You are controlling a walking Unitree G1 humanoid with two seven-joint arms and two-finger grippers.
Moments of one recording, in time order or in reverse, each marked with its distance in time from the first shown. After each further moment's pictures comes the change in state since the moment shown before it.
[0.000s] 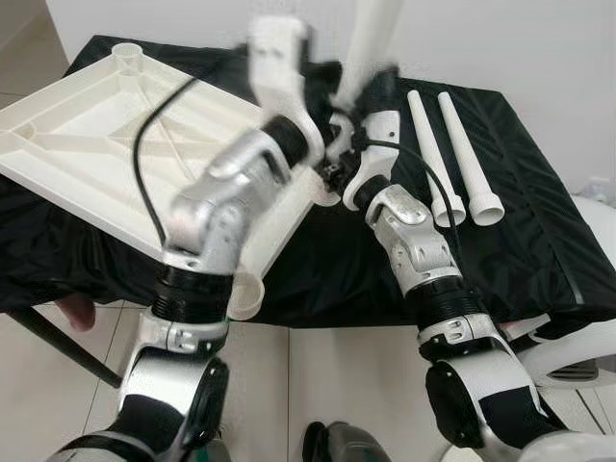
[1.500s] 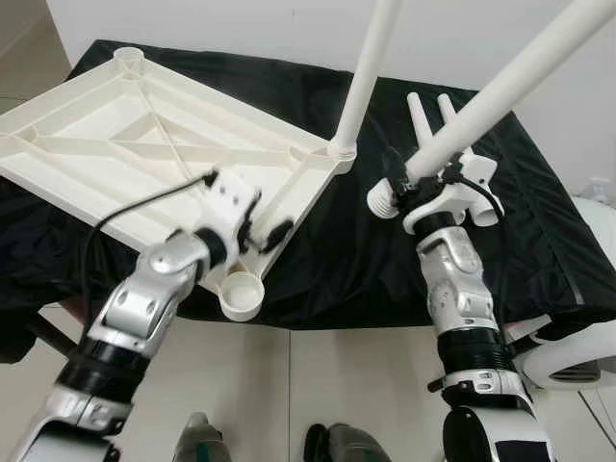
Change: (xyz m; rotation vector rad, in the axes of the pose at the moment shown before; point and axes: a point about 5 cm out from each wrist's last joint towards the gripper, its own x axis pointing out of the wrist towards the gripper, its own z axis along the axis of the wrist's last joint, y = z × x) left arm -0.130 0.071 -0.099 0.588 0.734 0.062; right arm -0.072 -0.057 -0.012 0.118 -0.178 -0.310
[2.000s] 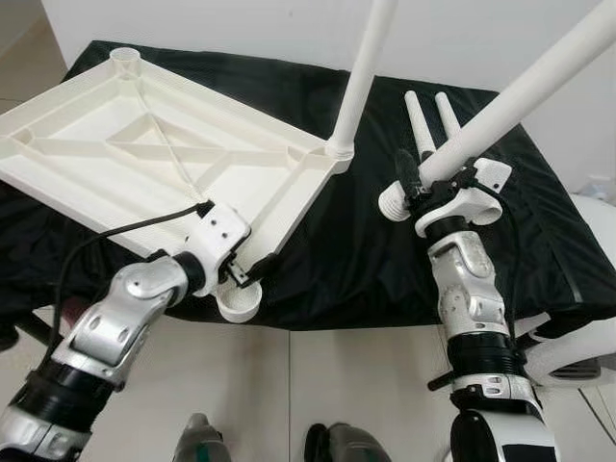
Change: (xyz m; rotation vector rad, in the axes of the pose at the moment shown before) left arm -0.028 -0.003 -0.013 0.119 0.069 -0.120; right arm -0.003 -0.009 0.005 -0.025 -0.005 -0.001
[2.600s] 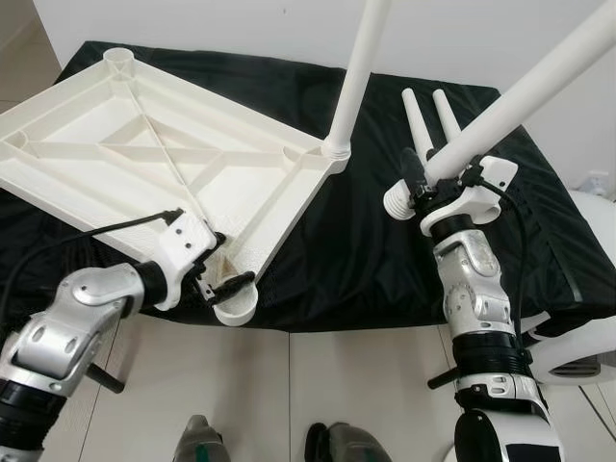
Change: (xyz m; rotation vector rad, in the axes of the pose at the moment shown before) left arm -0.032 0.011 -0.004 -0.010 0.035 -0.070; right arm 0.000 0.000 0.001 0.000 0.000 0.011
